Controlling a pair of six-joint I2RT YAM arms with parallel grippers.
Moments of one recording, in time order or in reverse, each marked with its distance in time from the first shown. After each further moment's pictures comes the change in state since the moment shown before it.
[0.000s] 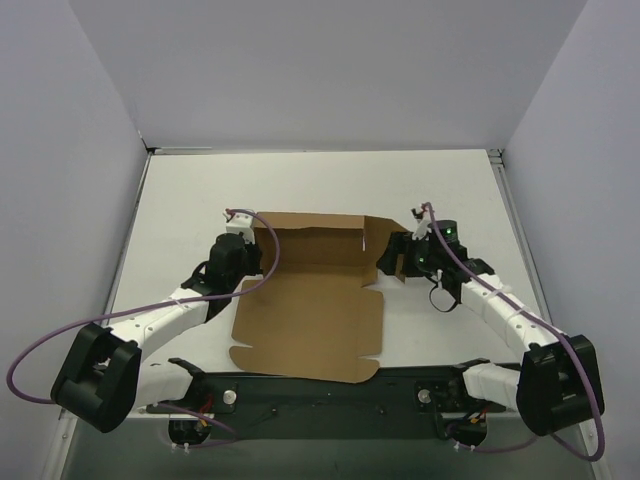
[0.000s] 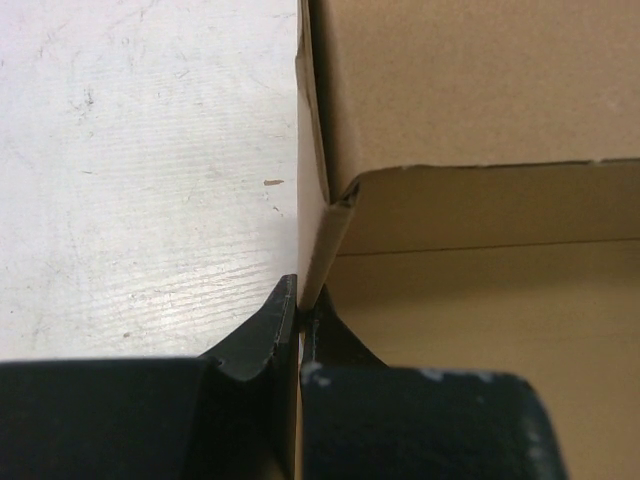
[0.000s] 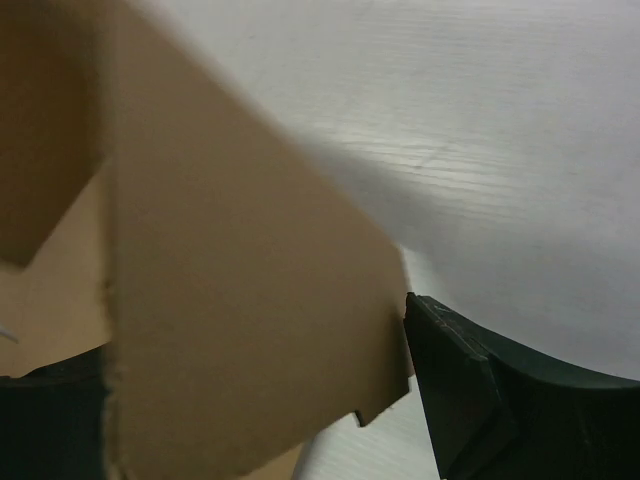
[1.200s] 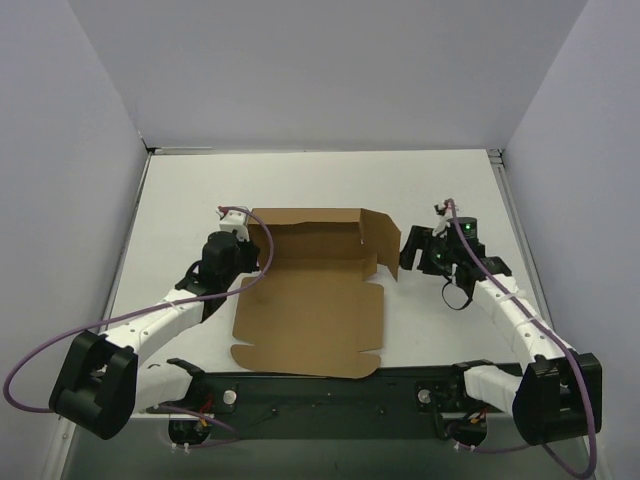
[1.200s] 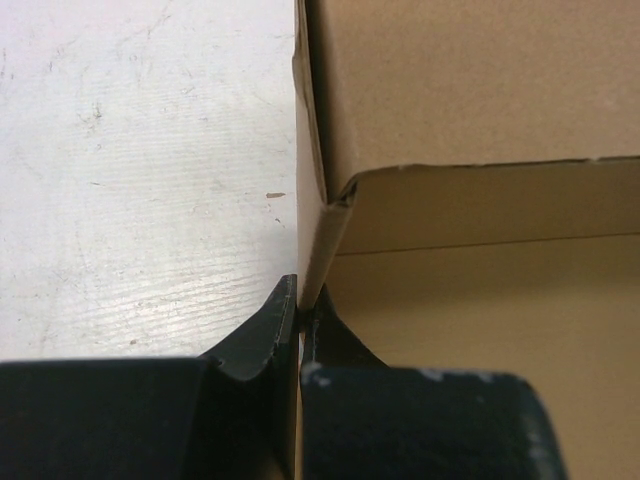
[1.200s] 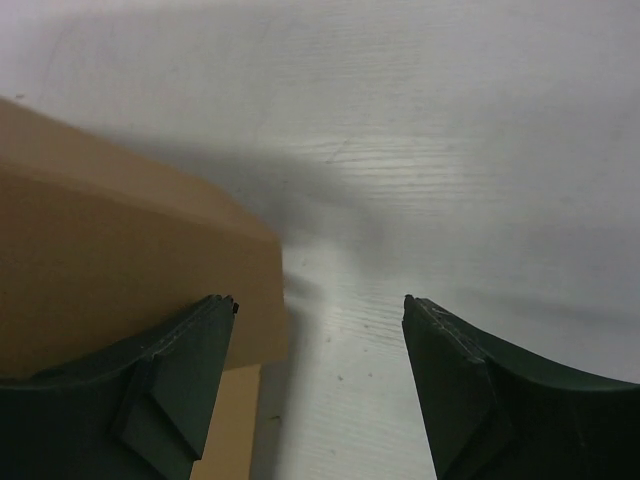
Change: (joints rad) left arm 0.047 -0.035 0.000 -0.001 0.066 -0.006; right arm -0.118 -0.044 0.053 -0.138 0.049 -0.021
